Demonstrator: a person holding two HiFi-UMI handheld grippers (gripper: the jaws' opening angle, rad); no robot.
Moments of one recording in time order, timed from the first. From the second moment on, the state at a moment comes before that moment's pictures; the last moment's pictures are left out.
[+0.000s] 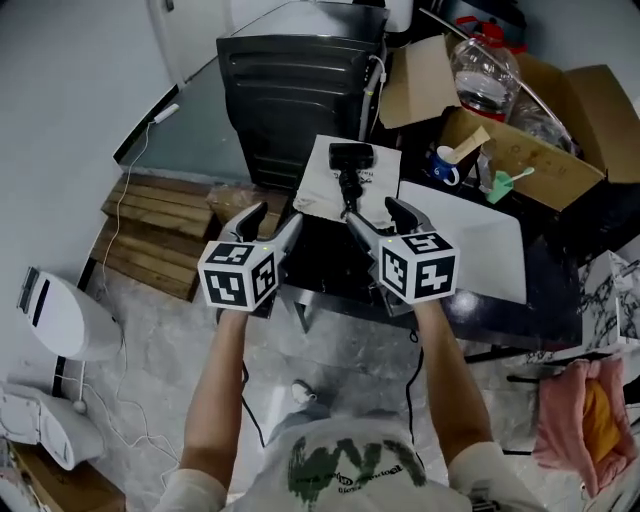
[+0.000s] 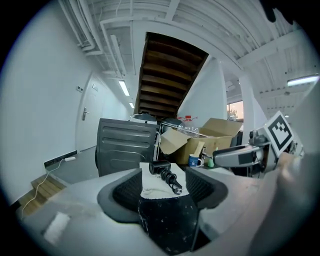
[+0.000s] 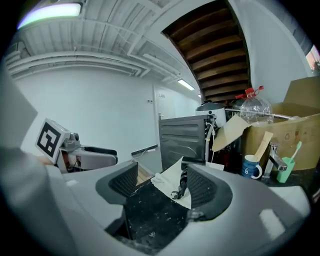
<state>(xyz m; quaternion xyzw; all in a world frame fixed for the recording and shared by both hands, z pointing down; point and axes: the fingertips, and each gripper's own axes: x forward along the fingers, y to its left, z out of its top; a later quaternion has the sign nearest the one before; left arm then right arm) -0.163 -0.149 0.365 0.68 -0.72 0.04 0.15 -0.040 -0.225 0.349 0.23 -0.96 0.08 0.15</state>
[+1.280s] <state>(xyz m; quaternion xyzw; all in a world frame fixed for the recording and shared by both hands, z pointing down) -0.237 -0.239 0.387 0.72 -0.67 0.06 0.16 -0.124 -0.331 0.439 0.30 -0.90 0.18 0.27</state>
